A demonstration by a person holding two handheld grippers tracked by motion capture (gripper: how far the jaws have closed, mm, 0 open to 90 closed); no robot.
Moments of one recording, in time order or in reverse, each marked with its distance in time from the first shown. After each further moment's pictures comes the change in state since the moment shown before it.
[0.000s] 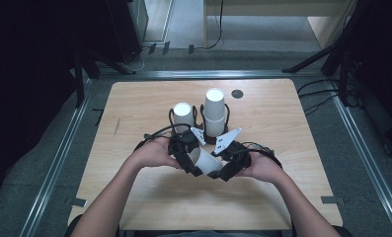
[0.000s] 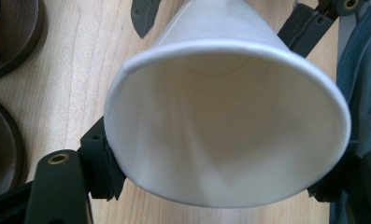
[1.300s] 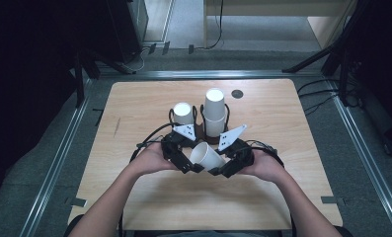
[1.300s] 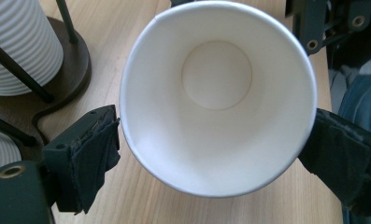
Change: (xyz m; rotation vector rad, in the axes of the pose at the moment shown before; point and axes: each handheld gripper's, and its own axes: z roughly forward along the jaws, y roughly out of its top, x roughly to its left) left arm -0.009 -0.024 -0.015 -0.331 0.074 -0.032; right arm -0.004 -0.002 -0.011 -0.057 0.014 0.019
